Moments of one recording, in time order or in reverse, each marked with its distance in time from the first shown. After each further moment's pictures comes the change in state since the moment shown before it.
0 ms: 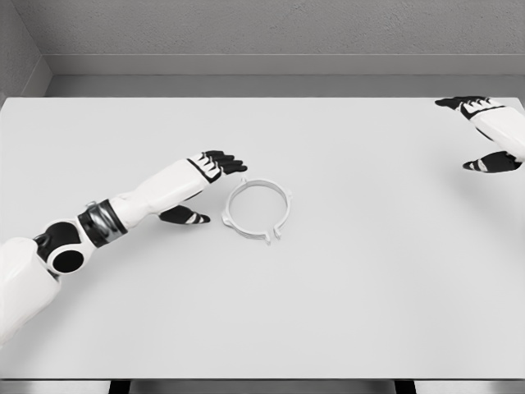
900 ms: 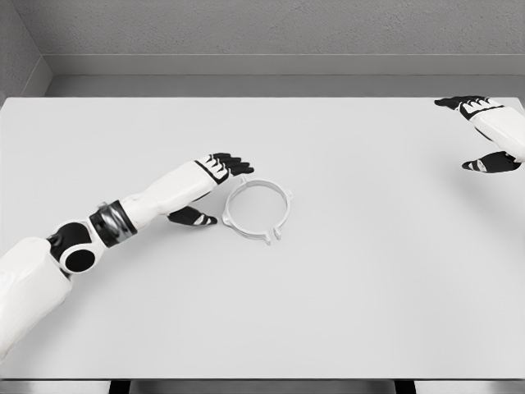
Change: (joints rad) left arm -0.012 -0.045 -0.007 0.050 -0.015 0.000 -0.001; right arm 0.006 0.003 -0.001 -0.011 -0.002 0.000 -0.001
